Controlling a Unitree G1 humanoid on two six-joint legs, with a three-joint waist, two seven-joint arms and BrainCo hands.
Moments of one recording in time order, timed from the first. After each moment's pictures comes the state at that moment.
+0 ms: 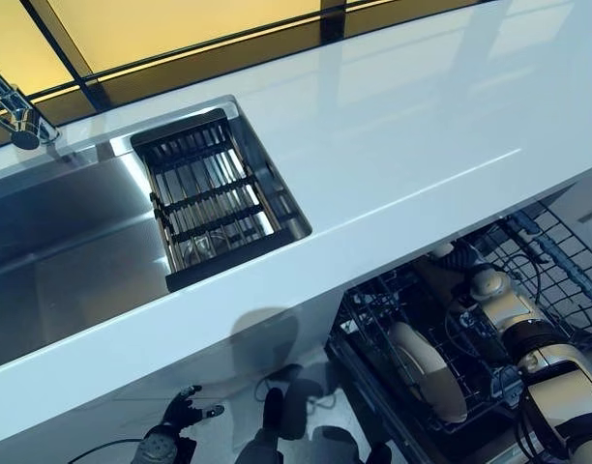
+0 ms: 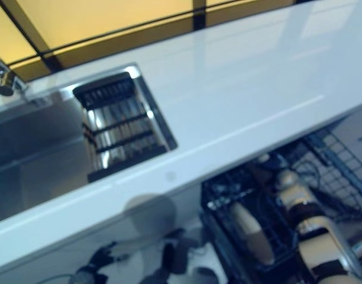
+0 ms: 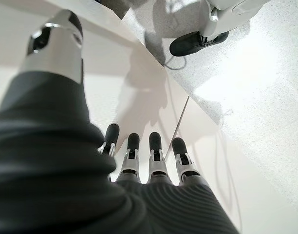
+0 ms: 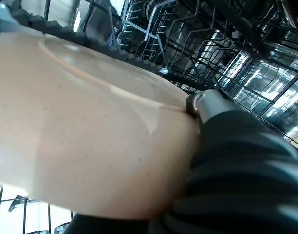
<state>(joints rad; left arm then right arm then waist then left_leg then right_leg) -0.10 0.41 -0.30 0.88 -0.18 -0.10 0.10 -0.79 -0.67 0.33 0.87 -0.11 0.16 0.01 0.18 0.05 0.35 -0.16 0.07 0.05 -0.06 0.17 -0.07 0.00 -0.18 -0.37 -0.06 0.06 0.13</state>
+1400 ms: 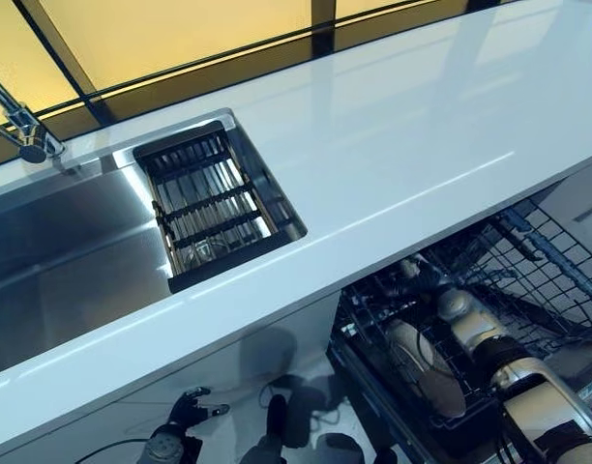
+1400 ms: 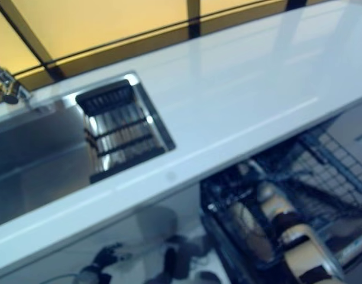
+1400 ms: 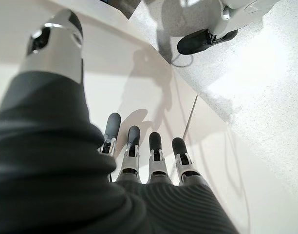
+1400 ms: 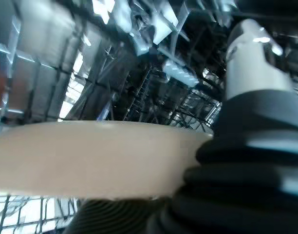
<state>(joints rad) -0.11 0.38 -0.31 0.88 -0.18 -0.09 0.12 -0.72 -0.56 0.40 0.84 -0.16 0.16 -0.01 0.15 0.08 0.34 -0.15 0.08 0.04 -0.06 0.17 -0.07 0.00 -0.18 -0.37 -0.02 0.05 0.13</state>
